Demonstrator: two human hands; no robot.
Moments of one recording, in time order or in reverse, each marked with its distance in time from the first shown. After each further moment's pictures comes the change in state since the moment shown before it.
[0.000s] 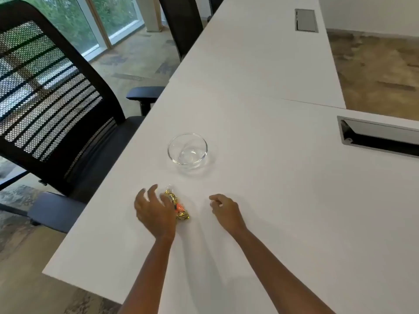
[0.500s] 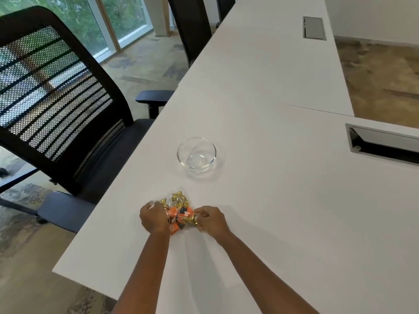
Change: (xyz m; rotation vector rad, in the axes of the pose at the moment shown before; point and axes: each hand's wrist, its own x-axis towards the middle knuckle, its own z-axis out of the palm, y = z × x) left_hand 0.027 -0.011 -0.012 -0.555 -0.068 -0.728; right_hand -0.007 -0.020 0.041 0.105 -0.205 0.152
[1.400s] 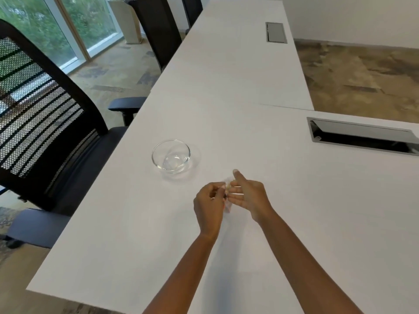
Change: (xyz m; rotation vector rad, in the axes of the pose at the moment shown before) left_hand -0.160 -0.002 0.057 0.181 -0.591 0.581; right_hand -0.067 -0.034 -0.129 0.549 0.346 0.052
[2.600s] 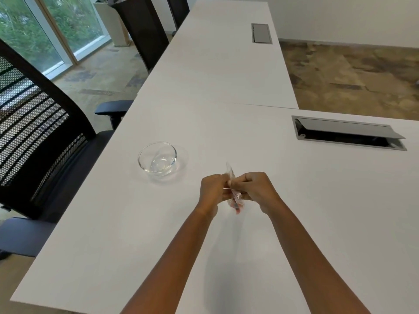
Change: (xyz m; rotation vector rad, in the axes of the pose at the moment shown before) left_hand 0.014 0.041 0.026 -0.213 -0.421 -0.377; right_hand -0.012 -0.027 -0.044 -0.351 -0.090 -0.237
